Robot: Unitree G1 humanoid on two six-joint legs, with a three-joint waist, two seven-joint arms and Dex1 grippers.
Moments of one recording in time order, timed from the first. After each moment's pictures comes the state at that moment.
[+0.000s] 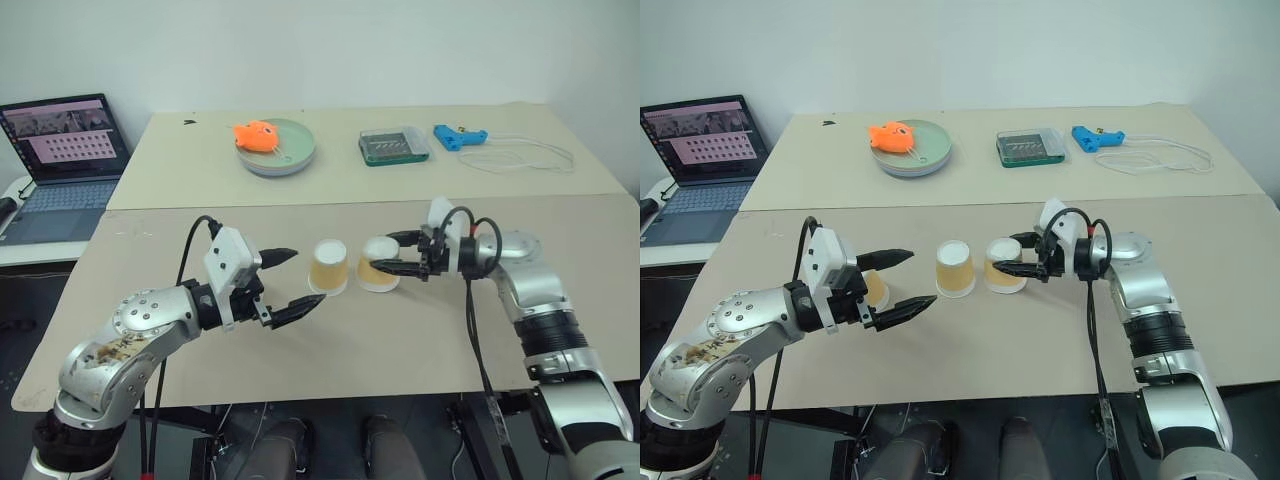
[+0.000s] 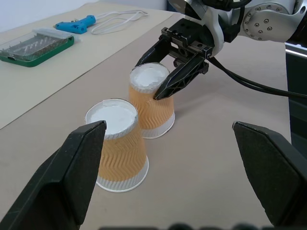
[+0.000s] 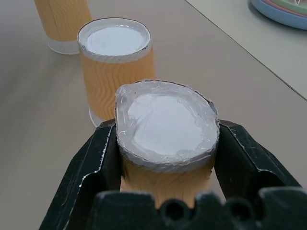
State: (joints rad) left arm -0.23 0.66 0.02 -0.65 -0.66 0.70 -0.65; right arm -0.69 -0.56 0.11 0.35 0.23 0.20 1.18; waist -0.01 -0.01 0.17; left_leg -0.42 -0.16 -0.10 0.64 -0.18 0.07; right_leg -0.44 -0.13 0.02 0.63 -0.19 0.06
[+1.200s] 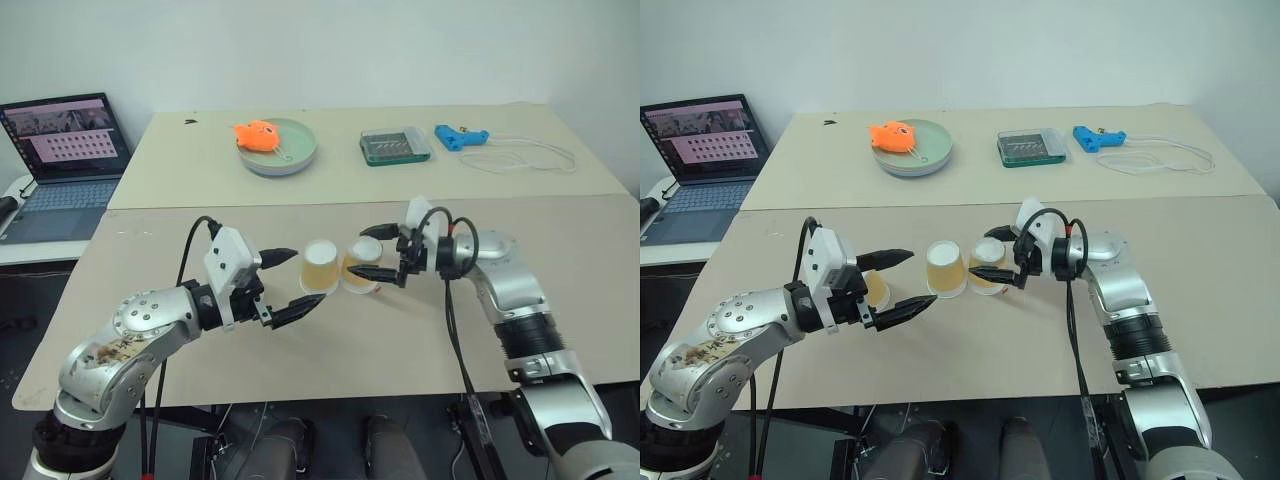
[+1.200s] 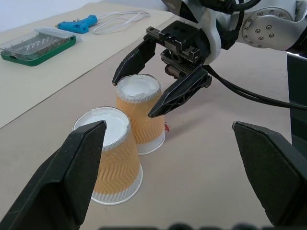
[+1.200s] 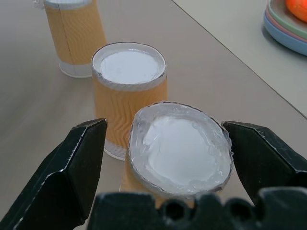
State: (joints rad) left arm -0.23 0.66 0.02 -0.64 -0.66 0.70 -0.64; right arm -0.68 -0.51 0.11 0.20 0.22 0.26 1.12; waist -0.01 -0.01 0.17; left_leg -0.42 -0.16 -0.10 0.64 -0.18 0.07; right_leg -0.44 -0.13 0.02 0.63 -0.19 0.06
